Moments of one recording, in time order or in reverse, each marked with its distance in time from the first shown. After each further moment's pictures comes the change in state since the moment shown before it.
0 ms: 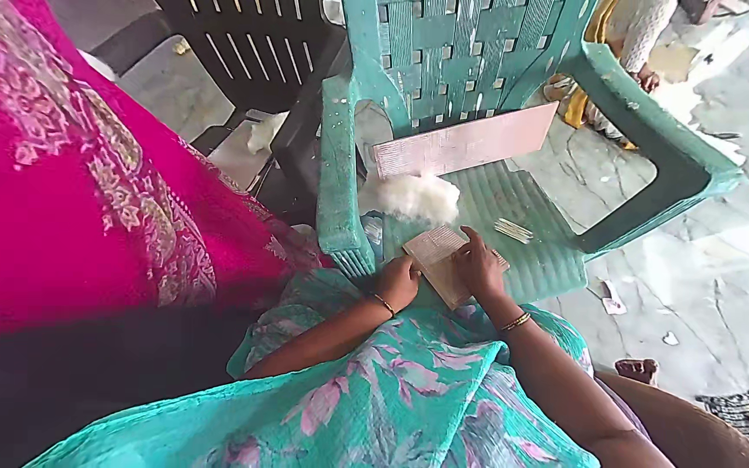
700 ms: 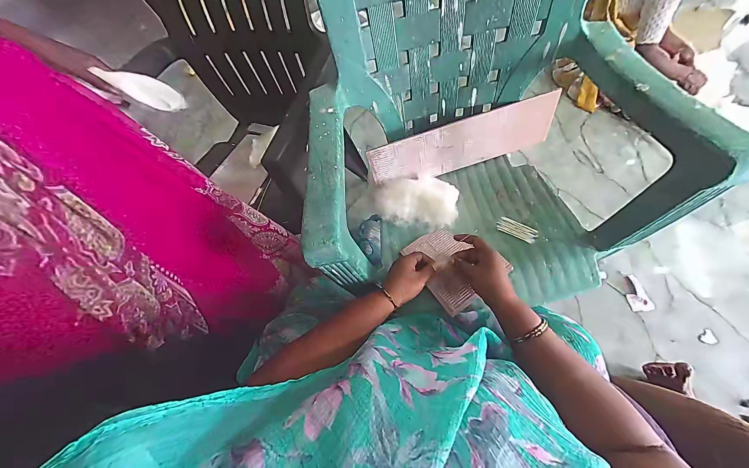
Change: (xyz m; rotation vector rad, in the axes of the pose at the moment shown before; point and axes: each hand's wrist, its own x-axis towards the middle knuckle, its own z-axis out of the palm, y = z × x) left_hand 0.028 0.007 0.007 -0.380 -0.019 0.059; right_hand 0.002 0.006 -0.012 0.539 -0.128 0.035
